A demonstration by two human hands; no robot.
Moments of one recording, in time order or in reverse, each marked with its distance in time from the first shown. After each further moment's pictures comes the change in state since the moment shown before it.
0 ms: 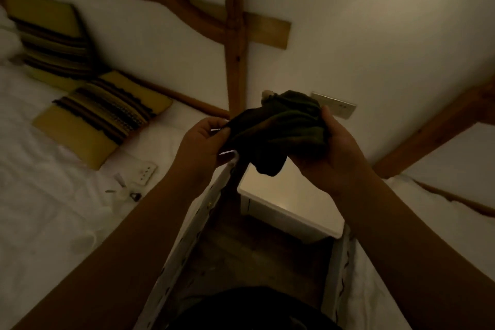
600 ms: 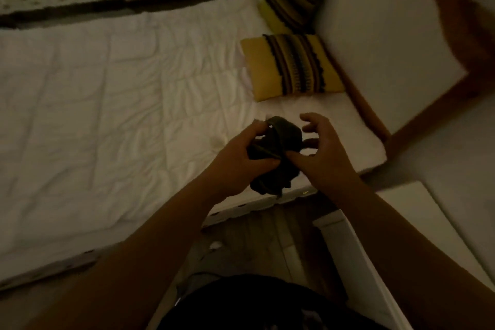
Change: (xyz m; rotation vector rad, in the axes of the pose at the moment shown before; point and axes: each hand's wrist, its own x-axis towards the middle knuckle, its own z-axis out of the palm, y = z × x) left_hand -0.189 -0.027 -0.178 0.227 0.498 0.089; right_hand 0.044 0.234 0.121 -1.402 -0.681 -0.212
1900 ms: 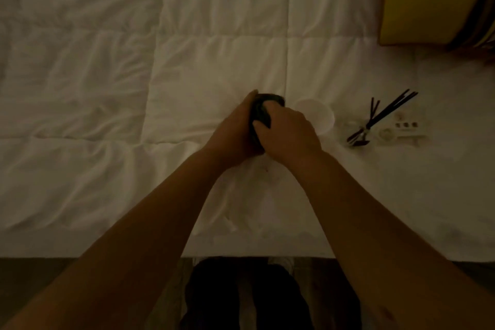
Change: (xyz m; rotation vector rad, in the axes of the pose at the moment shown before) left_hand 0.263 -0.465 -0.122 0.356 0.240 -0.227; right_hand 0.286 0.325 0.335 -0.659 -0.473 0.042
